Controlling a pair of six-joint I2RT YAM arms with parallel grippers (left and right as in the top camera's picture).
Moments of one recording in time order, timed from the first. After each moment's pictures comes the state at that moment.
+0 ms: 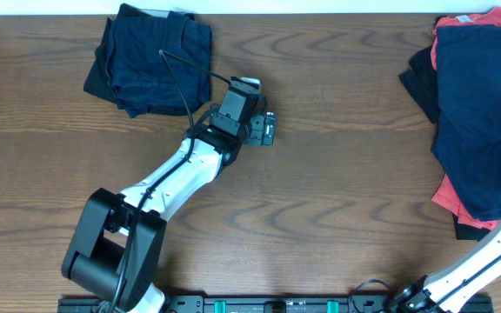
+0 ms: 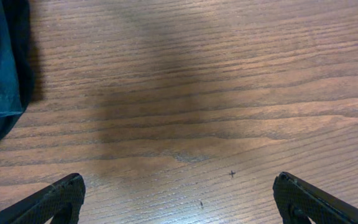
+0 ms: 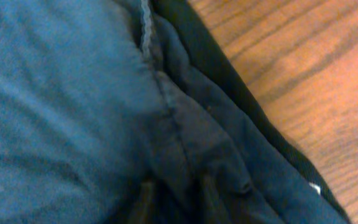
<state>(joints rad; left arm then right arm) -0.50 1.75 1.09 -0.21 -0.08 -0.27 -0.77 2.37 1.76 -0.33 -0.28 -0.12</state>
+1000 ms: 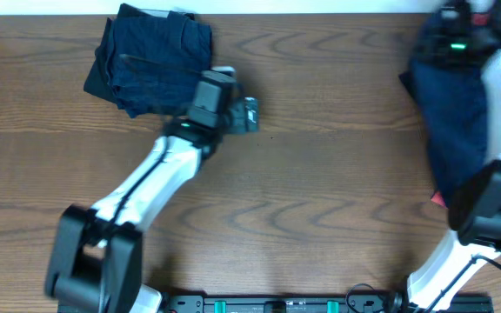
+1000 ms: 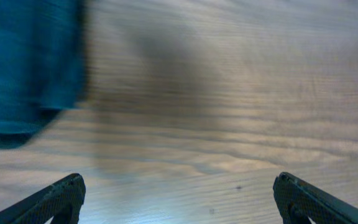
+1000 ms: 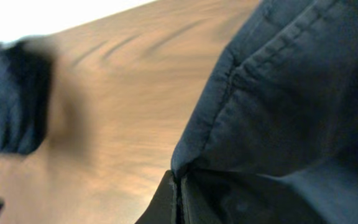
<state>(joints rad) -0.38 1.65 1.09 -0.25 0.00 -0.38 -0.18 2.01 1.93 -0.95 -0.49 0.06</state>
